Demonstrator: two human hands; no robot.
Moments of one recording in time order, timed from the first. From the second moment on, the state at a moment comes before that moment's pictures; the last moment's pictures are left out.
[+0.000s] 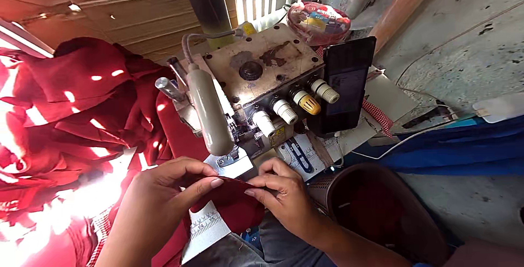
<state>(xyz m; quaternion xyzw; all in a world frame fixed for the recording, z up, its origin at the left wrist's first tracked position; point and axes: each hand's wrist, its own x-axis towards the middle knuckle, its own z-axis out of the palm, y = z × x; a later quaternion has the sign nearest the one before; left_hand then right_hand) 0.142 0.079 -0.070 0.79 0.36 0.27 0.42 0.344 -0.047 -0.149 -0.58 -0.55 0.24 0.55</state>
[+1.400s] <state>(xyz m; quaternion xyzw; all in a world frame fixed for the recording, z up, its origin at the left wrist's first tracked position) 0.178 0.013 -0.091 0.85 0.43 0.30 0.03 0.336 -0.075 -0.163 -0.37 -0.42 0.58 0.59</state>
